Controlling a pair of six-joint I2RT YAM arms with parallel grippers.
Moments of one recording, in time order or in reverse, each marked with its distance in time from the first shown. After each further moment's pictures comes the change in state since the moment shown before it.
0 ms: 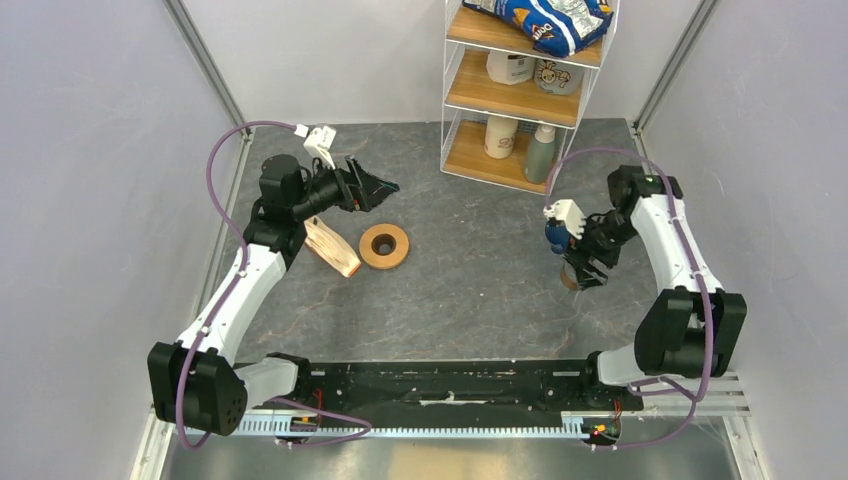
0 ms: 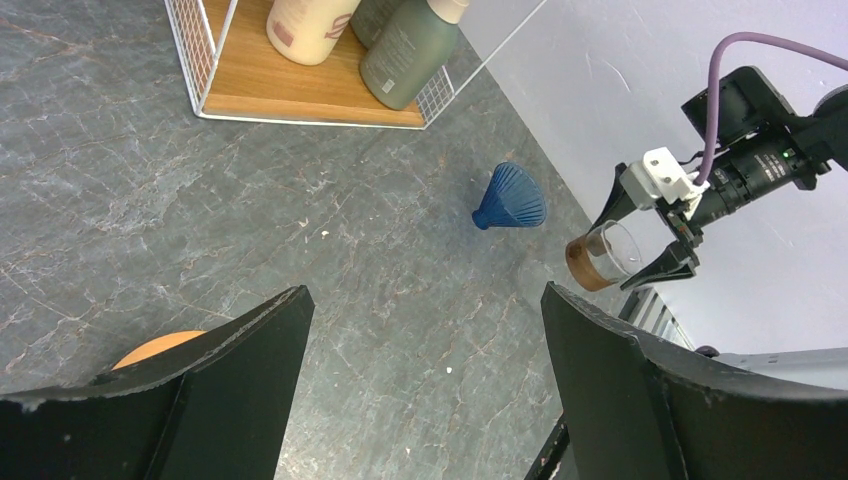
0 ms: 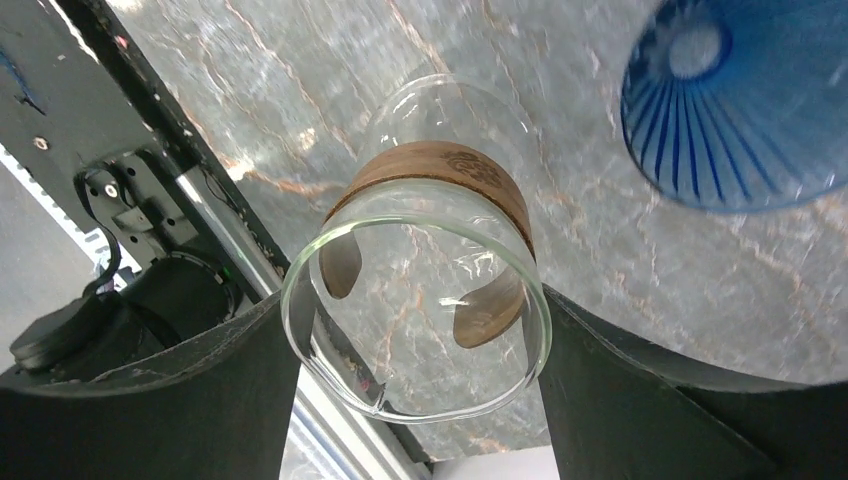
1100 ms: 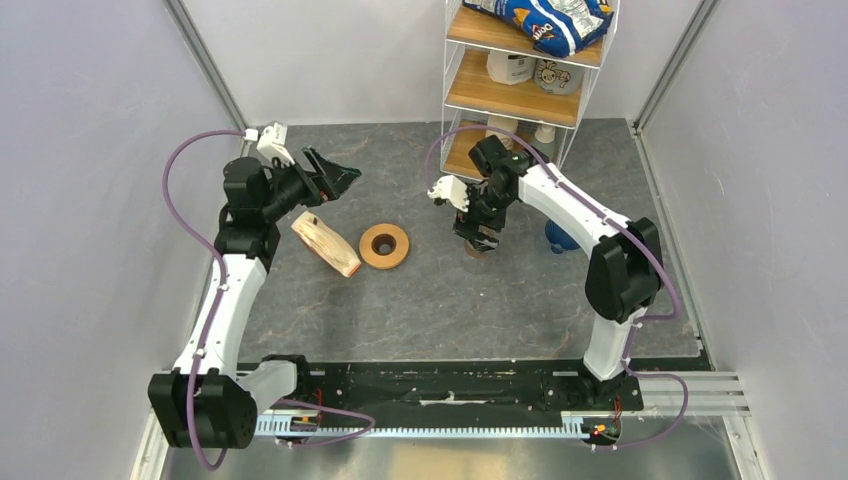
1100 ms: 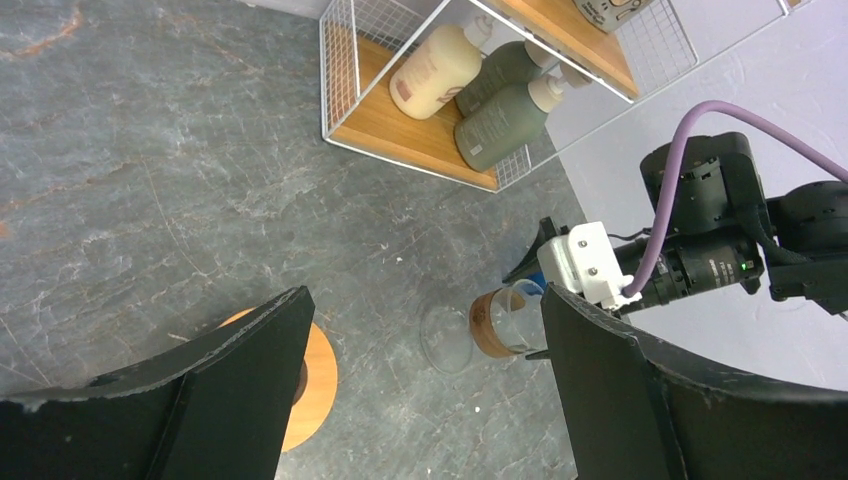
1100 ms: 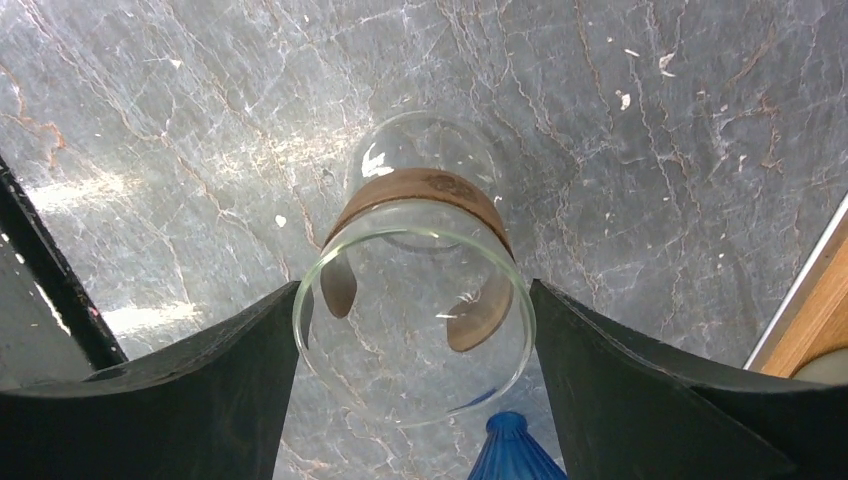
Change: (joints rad) left arm 0.195 -0.080 0.013 -0.104 -0.066 -0.066; right arm 0.654 0.397 0.394 0.313 0.049 0.389
